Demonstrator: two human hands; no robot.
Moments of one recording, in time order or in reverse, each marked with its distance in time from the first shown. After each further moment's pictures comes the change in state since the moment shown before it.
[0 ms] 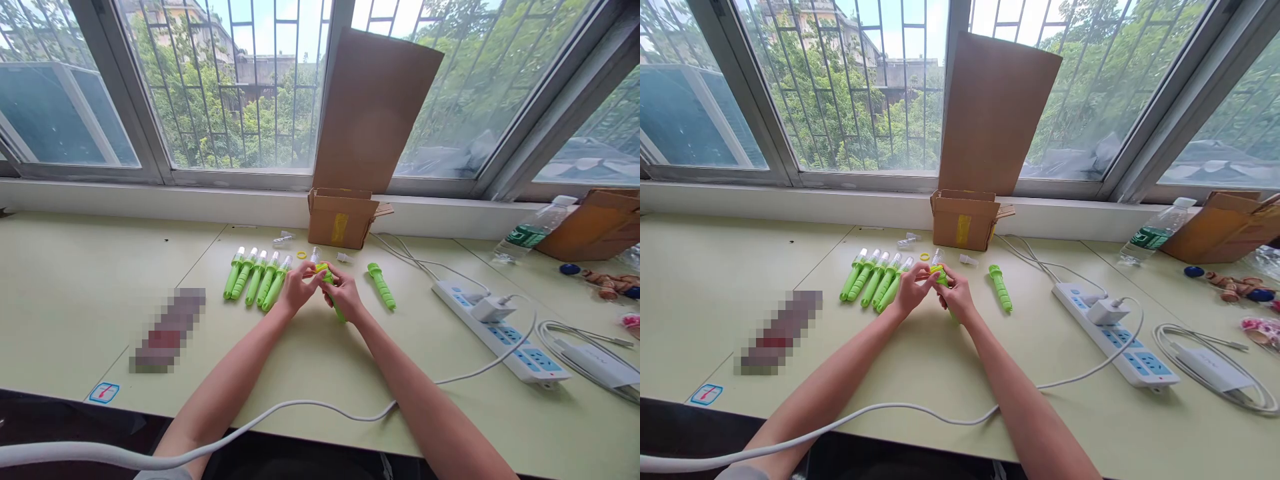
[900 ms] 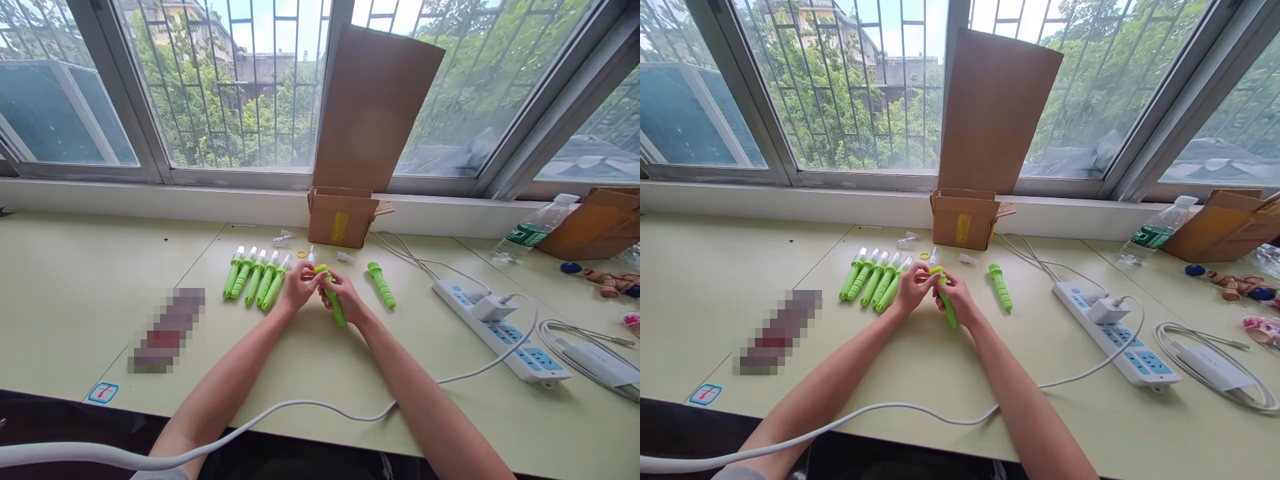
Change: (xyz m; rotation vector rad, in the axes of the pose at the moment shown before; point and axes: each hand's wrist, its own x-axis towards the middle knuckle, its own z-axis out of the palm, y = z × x) left_hand -0.003 0.011 0.002 -0.187 0.018 -0.149; right_hand -0.003 -0.006 -0.003 0.205 -0.184 0.152
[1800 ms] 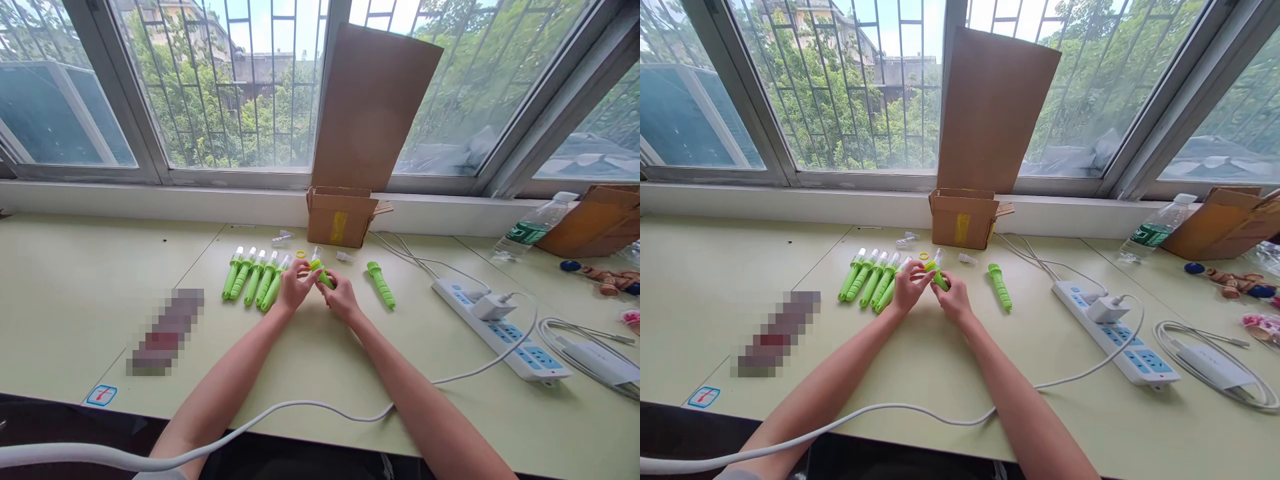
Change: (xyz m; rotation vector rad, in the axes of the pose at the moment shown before) left_hand 0.003 -0.016 -0.005 0.127 0.091 0.081; right_hand 0.007 0.017 -0.001 -0.517 0.277 -0.199
